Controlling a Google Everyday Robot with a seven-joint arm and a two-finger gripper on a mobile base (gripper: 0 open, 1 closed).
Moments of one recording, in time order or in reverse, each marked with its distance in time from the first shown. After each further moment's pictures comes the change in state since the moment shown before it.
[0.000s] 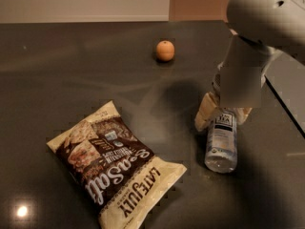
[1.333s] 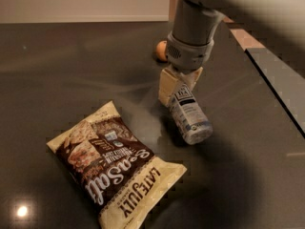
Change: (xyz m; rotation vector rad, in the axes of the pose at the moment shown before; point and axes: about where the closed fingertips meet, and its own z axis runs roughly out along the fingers) arm -0.075 0.091 -0.042 0.014 -0.063 -0.452
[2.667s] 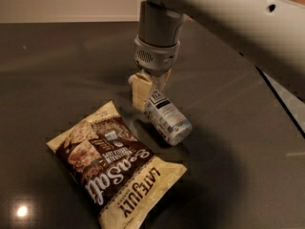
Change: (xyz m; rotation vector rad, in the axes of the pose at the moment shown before) arm -0.038 0.061 0.010 -0.059 0.013 -0.289
